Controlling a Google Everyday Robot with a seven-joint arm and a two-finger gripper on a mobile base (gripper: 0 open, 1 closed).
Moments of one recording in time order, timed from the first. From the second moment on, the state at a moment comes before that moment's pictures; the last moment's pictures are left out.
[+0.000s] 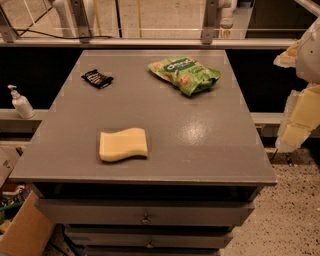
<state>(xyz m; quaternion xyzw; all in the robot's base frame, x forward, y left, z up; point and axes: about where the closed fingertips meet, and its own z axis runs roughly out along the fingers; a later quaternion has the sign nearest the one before) 0.438 -0.217 0.976 -0.60 0.78 -0.03 0.16</state>
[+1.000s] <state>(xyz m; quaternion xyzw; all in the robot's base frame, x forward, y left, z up) 0.480 -0.196 0.958 -0.59 0.77 -0.01 0.24</state>
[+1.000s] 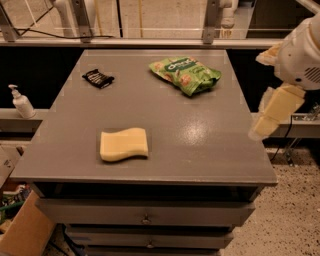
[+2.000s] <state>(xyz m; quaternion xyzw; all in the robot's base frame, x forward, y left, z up) 0.594 -0.152 0.955 -0.58 0.73 0.06 0.36</state>
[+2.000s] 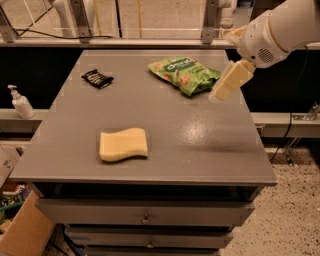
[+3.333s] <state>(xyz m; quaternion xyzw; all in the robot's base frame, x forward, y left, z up) 0.656 -0.146 0.931 -0.59 0.71 0.06 0.39</state>
